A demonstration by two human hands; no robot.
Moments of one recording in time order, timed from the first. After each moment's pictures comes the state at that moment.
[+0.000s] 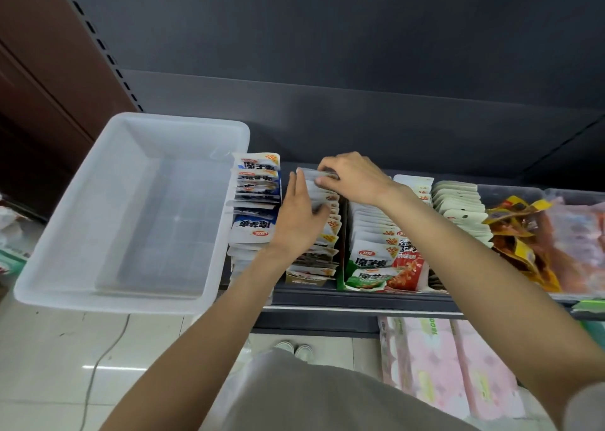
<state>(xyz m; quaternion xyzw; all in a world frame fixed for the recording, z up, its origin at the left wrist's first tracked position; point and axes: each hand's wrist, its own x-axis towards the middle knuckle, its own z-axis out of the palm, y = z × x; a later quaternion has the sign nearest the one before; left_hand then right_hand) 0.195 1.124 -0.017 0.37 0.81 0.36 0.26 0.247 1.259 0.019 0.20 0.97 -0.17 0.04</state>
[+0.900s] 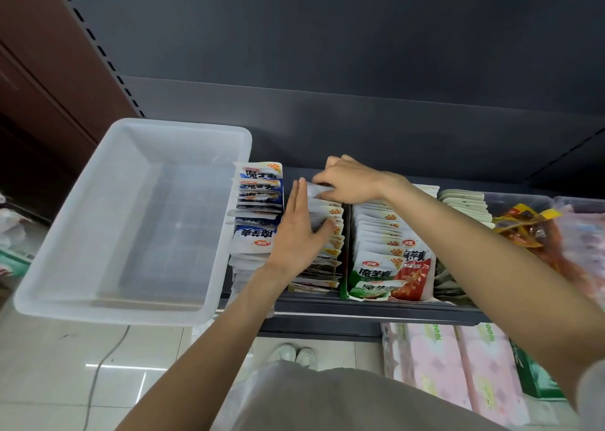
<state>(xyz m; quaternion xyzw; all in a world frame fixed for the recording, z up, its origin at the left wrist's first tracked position) 0.197 1.116 -0.026 0.38 0.80 0.39 0.25 0.224 1.277 0.017 0.05 0.98 -0.09 0.18</state>
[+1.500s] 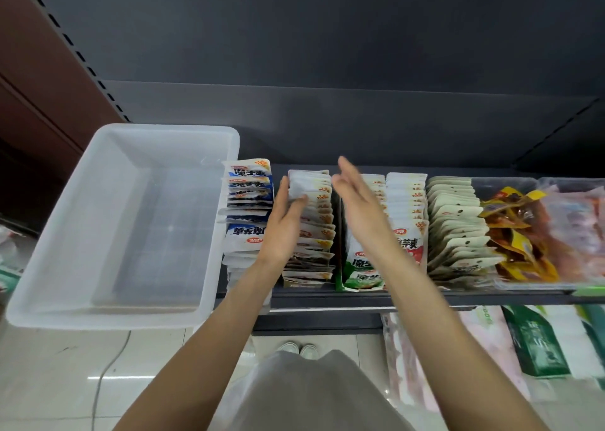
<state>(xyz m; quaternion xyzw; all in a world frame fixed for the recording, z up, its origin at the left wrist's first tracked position) 0.198 1.110 -0.014 0.19 0.69 0.58 0.39 0.290 1.190 0.029 0.38 0.68 -0.60 -0.18</state>
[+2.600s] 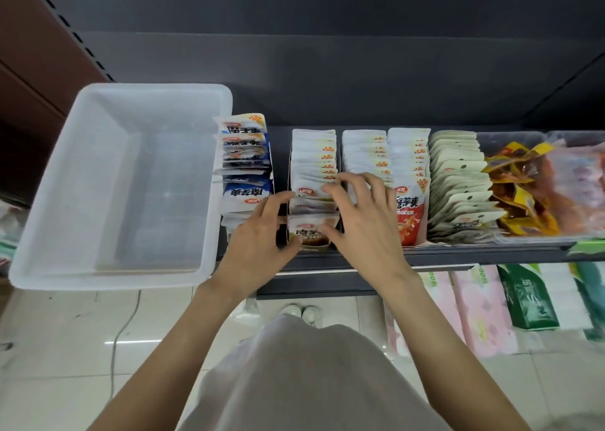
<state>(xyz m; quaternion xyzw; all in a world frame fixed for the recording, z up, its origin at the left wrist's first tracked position) 0.207 1.027 -0.025 0.49 0.79 0.31 0.22 0.340 1.149 -0.017 0.31 0.94 -0.03 -0.12</state>
